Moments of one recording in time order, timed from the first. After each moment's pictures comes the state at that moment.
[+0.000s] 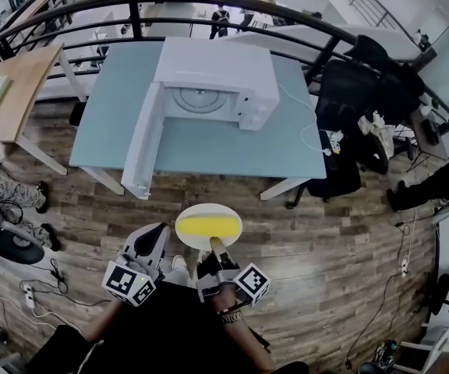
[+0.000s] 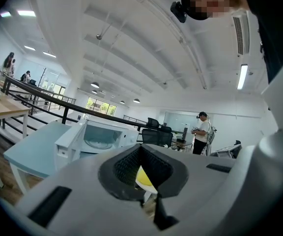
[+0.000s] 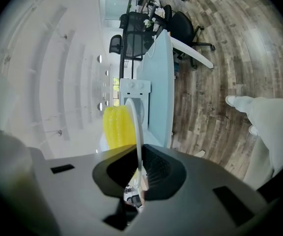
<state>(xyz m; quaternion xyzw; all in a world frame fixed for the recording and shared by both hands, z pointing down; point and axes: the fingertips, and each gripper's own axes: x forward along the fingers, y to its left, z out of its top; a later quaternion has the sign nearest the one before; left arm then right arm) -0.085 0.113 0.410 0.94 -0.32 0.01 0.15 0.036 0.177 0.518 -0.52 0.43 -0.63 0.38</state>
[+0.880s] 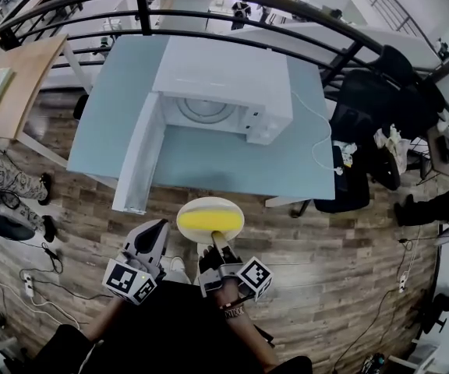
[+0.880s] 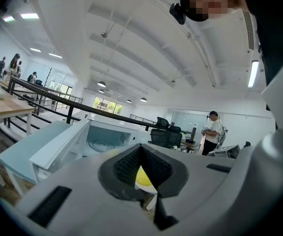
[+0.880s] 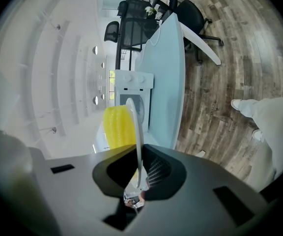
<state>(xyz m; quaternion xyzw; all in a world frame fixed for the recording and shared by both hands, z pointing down) -0.048 0.023 0.419 0.92 -0.36 0.02 0.16 0.077 0.076 0.530 -0.51 0.44 -0.66 0.35</state>
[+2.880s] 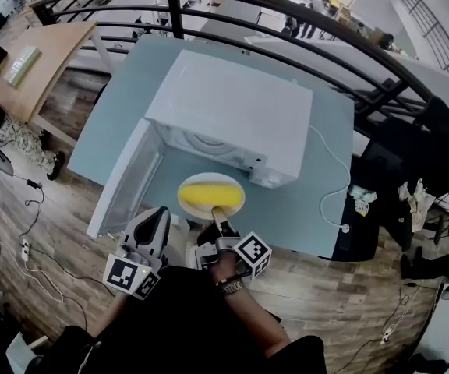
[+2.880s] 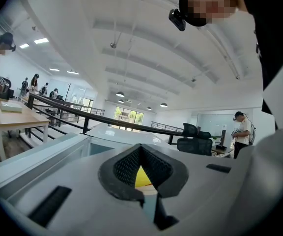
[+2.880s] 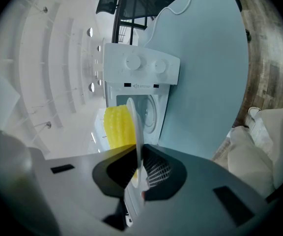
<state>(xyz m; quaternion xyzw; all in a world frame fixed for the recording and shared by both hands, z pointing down) 0.034 -0.112 0.397 0.86 -0.50 -0.01 0.13 0.153 -0.126 0.548 -0.44 0.49 -0.69 0.30</state>
